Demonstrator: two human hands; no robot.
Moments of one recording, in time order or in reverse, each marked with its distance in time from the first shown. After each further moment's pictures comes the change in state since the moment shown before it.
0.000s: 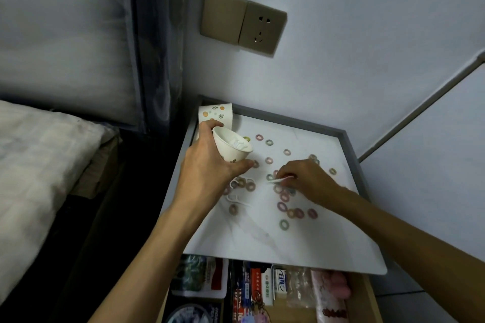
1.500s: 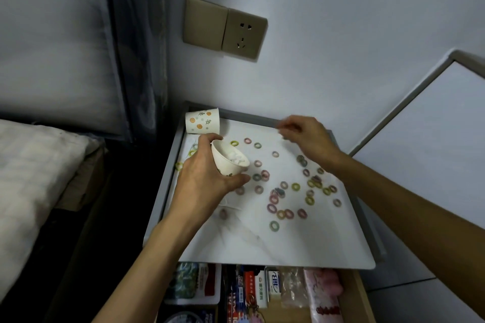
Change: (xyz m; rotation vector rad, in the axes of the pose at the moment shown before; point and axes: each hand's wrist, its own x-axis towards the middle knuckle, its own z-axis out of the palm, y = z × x) left_hand -0.003 -0.004 0.016 -0.001 -0.090 -0.020; right_hand 0.023 -0.018 -0.074 0.435 0.321 0.212
